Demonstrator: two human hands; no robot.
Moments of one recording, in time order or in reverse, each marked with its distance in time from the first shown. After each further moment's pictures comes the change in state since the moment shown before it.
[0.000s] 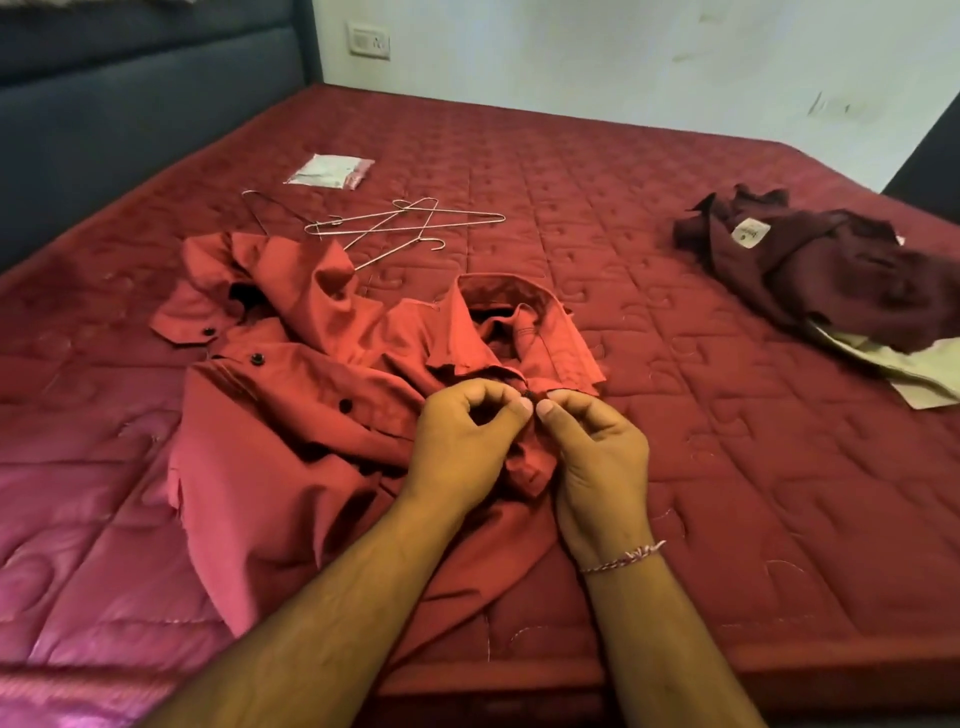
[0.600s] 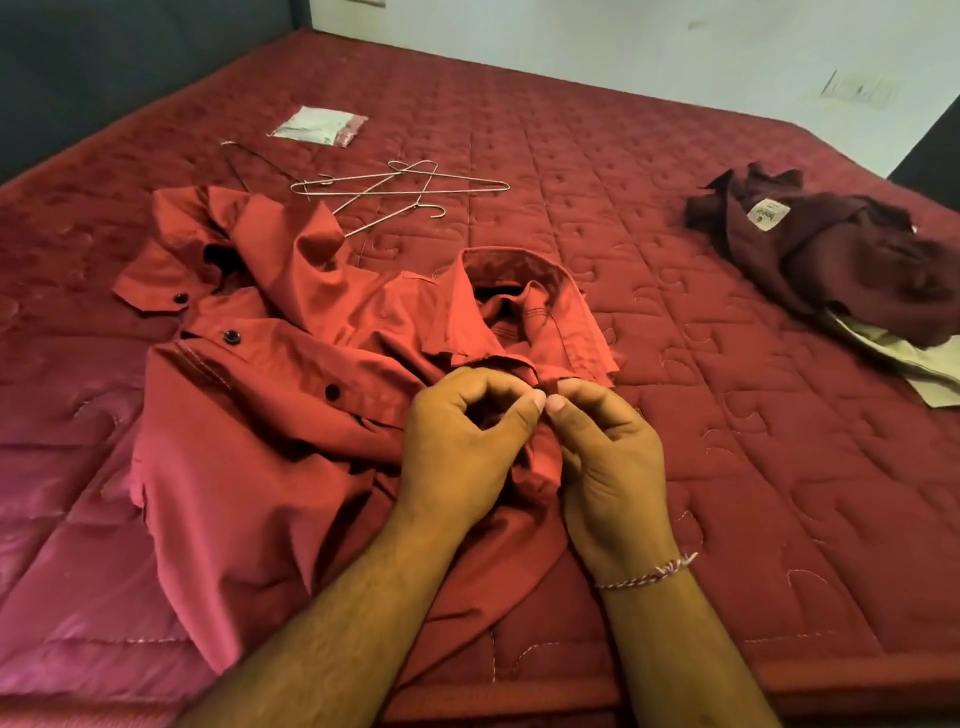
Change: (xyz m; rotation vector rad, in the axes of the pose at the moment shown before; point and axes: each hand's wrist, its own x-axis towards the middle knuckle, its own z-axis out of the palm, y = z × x) left_hand -0.005 -0.010 -0.005 -0.018 0.067 0.140; right_hand -0.001 0.002 -0.002 0.016 -0.063 0.071
